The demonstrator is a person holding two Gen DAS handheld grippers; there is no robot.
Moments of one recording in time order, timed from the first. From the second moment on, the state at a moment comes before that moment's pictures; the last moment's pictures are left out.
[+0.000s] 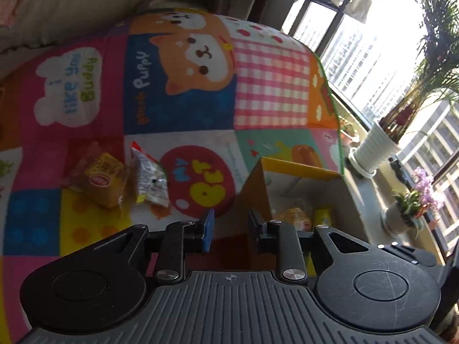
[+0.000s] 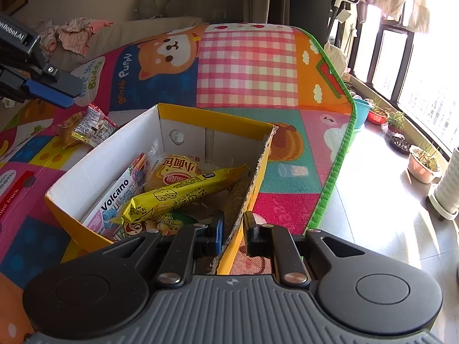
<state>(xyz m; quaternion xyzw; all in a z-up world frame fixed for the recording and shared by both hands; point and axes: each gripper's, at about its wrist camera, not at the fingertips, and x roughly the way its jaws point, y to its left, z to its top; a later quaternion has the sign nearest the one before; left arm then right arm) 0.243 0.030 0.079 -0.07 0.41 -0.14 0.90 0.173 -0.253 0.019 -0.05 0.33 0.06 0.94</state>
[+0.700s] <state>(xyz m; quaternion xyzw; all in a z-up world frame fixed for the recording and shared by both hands) 0.230 0.064 0.013 0.03 0.46 -0.11 0.88 0.174 -0.246 0.022 -0.07 0.33 0.05 0.94</state>
